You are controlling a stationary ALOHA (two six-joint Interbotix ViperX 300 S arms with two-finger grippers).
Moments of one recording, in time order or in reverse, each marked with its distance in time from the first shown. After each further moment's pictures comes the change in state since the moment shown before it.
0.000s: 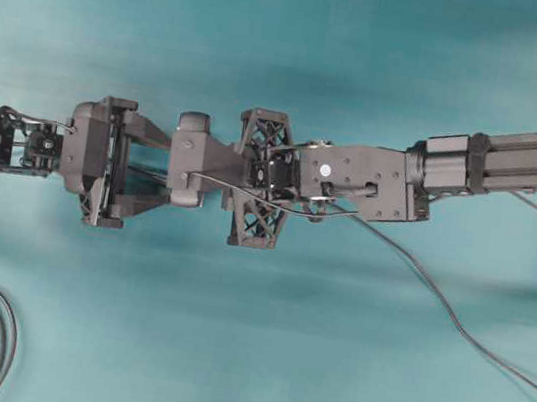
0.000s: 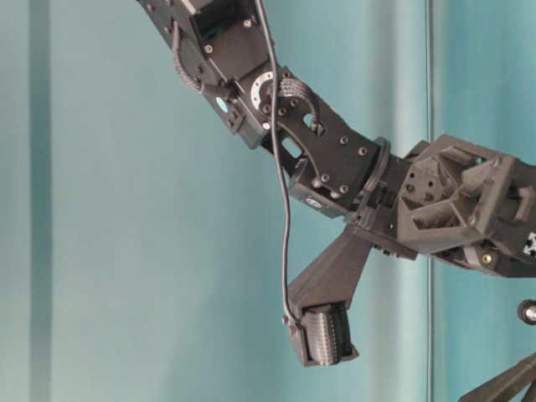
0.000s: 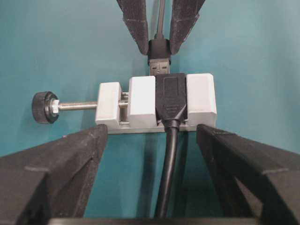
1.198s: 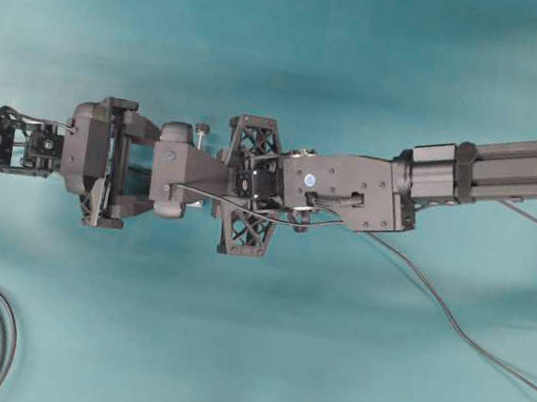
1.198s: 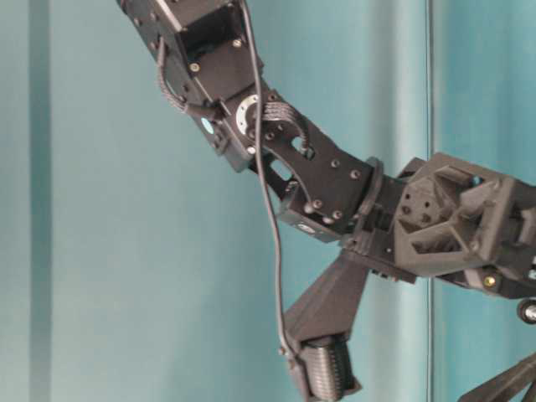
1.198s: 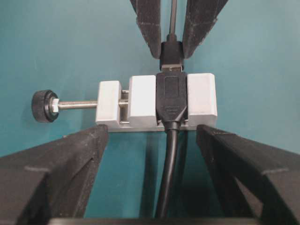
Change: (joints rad) left arm -0.002 -0.005 -0.005 0.000 0.009 0.000; right arm 0.031 0.029 -0.072 0.000 0.083 0.000
